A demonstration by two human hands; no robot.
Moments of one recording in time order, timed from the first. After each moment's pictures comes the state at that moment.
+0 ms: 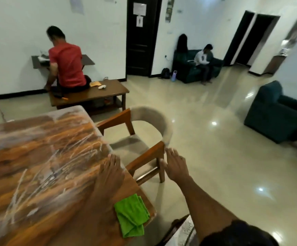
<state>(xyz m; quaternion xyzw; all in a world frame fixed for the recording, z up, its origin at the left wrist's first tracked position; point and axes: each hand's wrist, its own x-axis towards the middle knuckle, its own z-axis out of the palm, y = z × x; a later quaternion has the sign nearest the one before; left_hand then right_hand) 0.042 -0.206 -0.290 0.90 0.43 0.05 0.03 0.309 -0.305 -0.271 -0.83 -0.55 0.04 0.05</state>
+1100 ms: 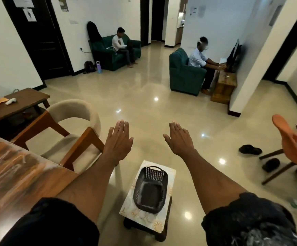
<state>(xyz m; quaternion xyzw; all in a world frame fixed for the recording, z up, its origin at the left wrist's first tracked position) 0.271 -0.468 -0.206 0.98 0.18 0.08 -0.01 0.418 -0.690 -0.207 -0.94 -0.33 -0.03 0.07</state>
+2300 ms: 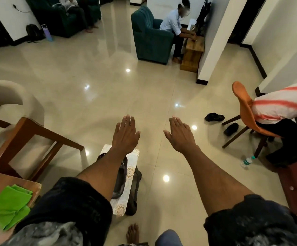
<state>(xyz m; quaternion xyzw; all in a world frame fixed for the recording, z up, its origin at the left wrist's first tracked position) 0.457 -0.671 -0.298 0.99 0.09 0.00 0.07 0.539 -0.904 -0.279 -0.97 -0.25 0.03 0.04</state>
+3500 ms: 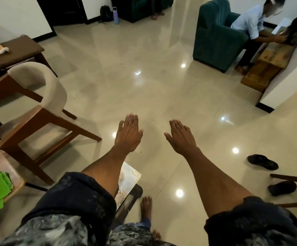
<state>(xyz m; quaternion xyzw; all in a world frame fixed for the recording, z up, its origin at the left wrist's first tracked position) 0.700 -0.622 -0.329 0.96 0.29 -0.02 0.06 0.862 -0.804 -0.322 -0.88 -0.45 0.10 0.03</state>
